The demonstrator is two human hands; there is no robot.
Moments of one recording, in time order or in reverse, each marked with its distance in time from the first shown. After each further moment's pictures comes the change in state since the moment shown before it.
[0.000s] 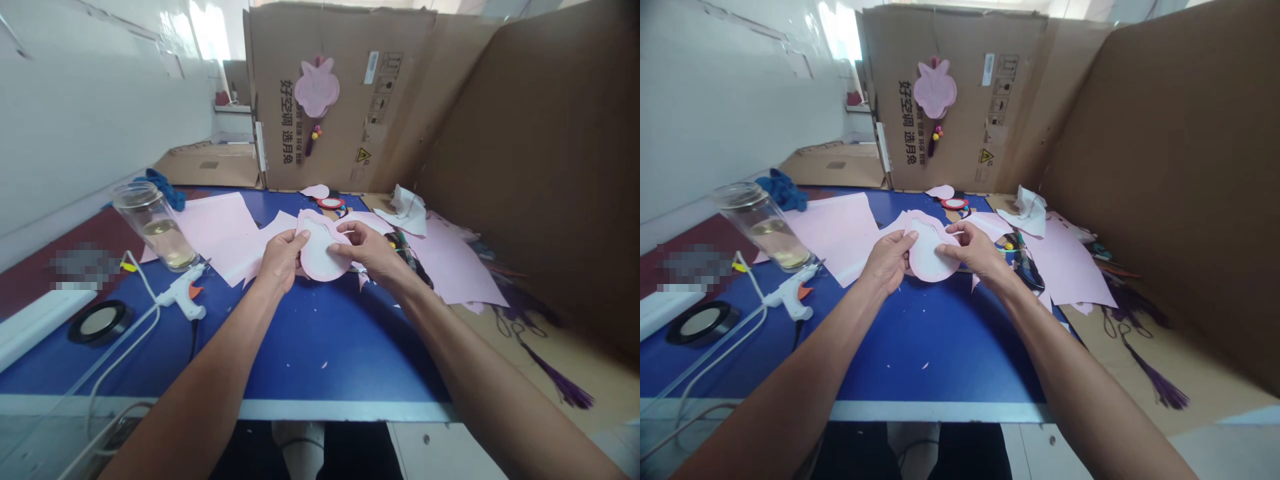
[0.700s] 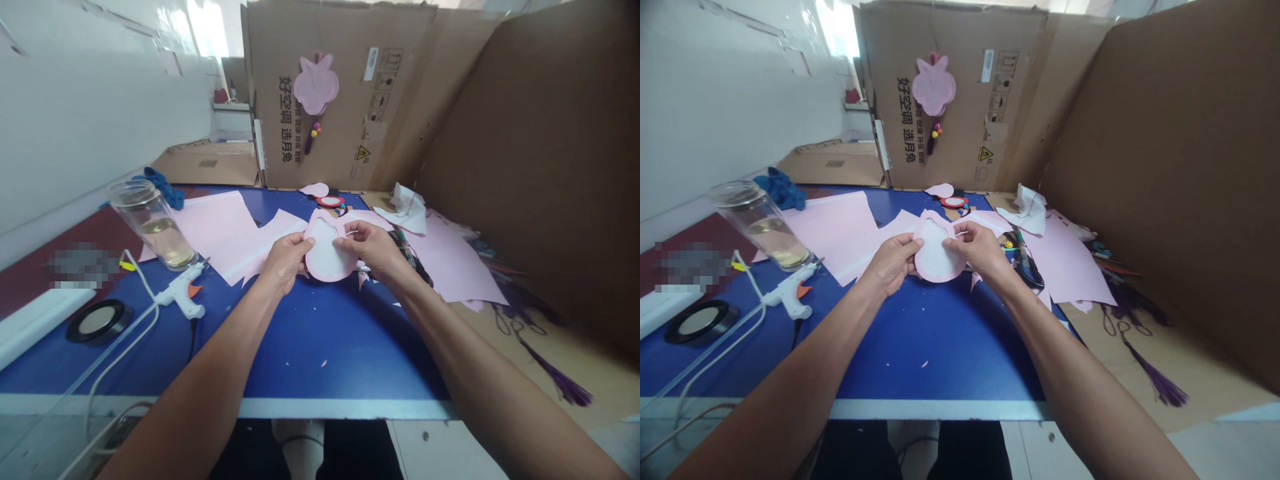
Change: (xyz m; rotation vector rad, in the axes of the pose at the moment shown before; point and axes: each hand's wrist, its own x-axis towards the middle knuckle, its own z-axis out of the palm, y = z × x) left_hand -0.002 -0.004 -0.001 0.129 -0.096 -0.097; right_hand 0.001 0.001 -0.003 -0.095 0.124 0.008
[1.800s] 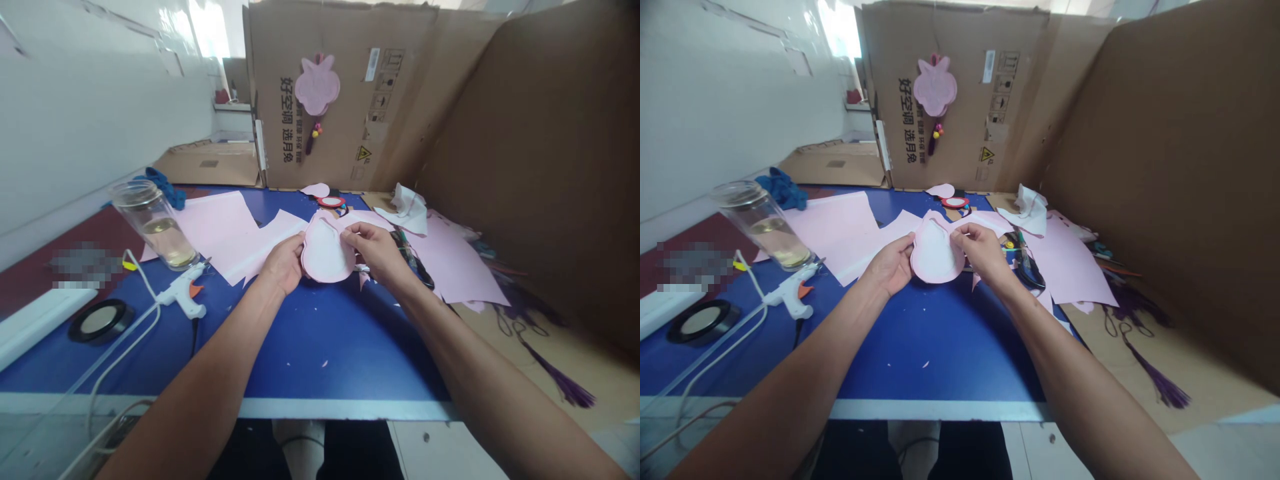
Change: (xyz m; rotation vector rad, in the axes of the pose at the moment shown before) left_hand -0.001 0.011 0.011 -0.308 0.157 -0.196; right_hand -0.001 0.001 0.003 -0.036 0.085 -0.003
